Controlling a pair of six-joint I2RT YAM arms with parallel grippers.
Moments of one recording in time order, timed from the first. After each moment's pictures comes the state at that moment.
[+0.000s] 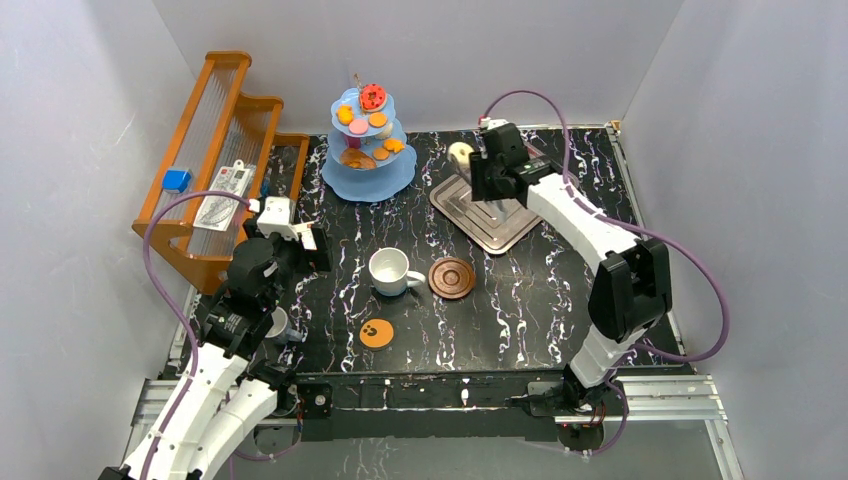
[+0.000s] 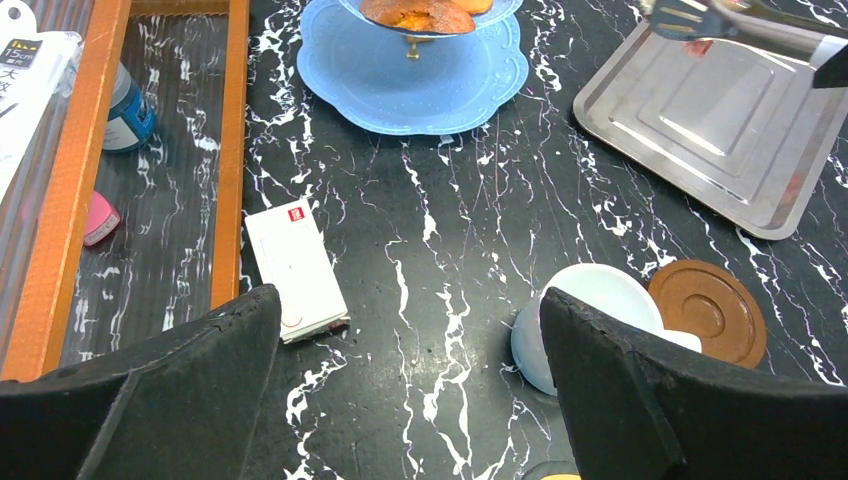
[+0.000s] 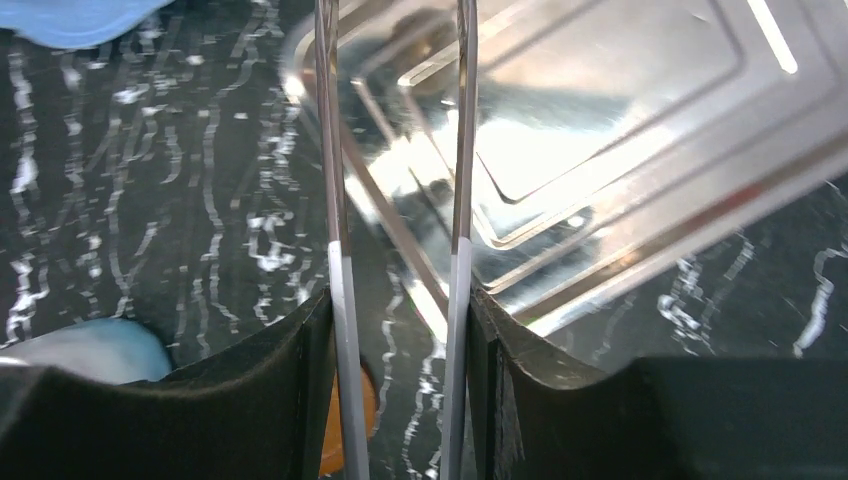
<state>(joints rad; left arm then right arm) -0.38 0.61 0.68 -0.33 -0.19 -0.12 0.46 1.70 1.50 -0.62 0.13 0.24</state>
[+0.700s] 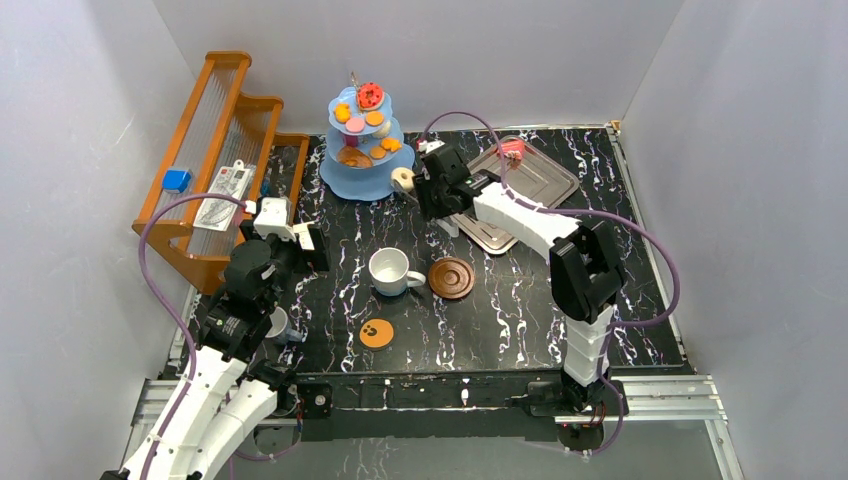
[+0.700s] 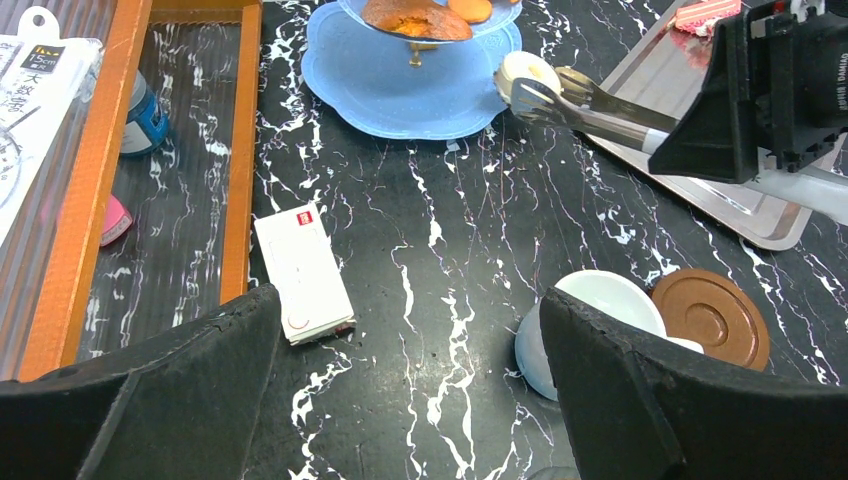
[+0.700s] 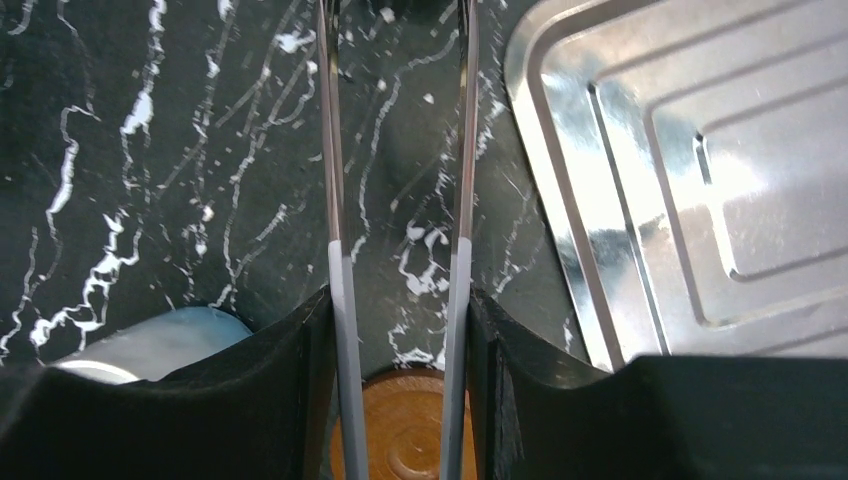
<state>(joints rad) -0.38 0.59 0.68 -0.33 -0.21 -0.12 0.69 1.90 1.56 -0.50 0.09 0.27</state>
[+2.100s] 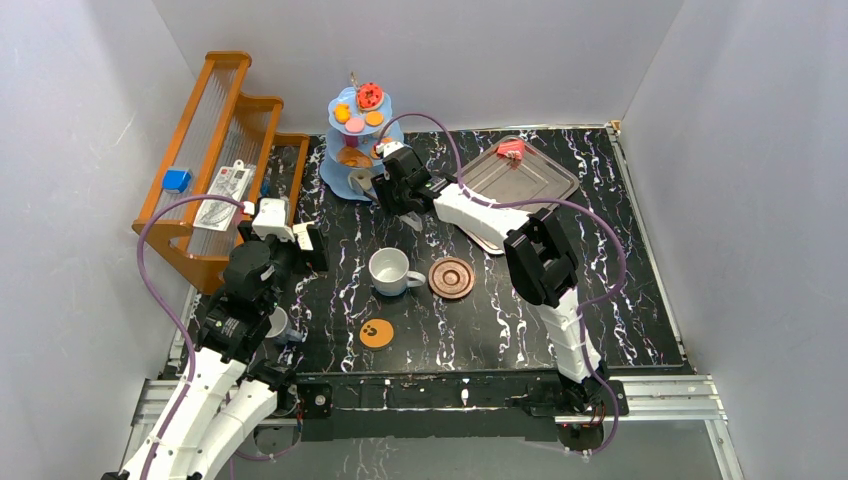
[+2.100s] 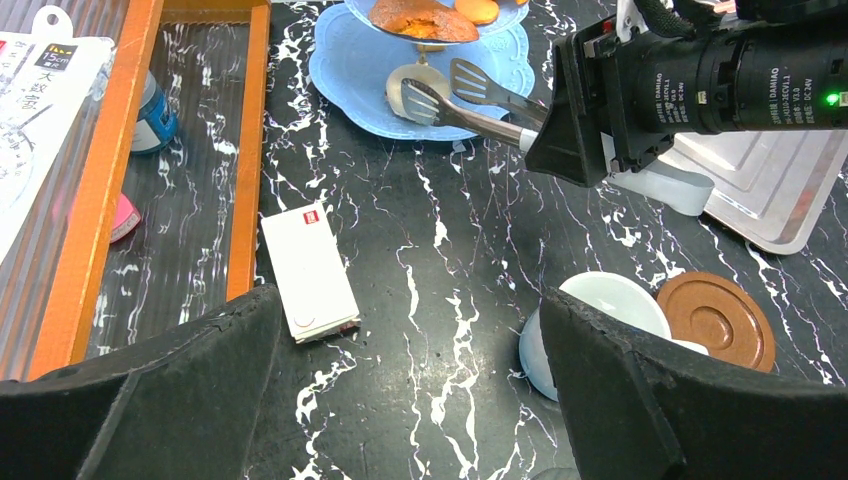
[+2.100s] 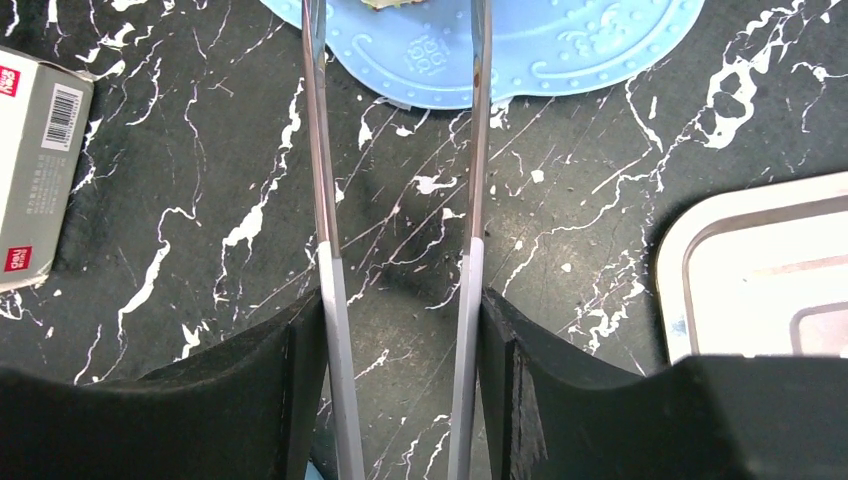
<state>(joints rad) -0.38 0.58 0.68 -0.33 -0.22 -0.12 0.79 2.19 1.85 -0.38 0.09 0.21</state>
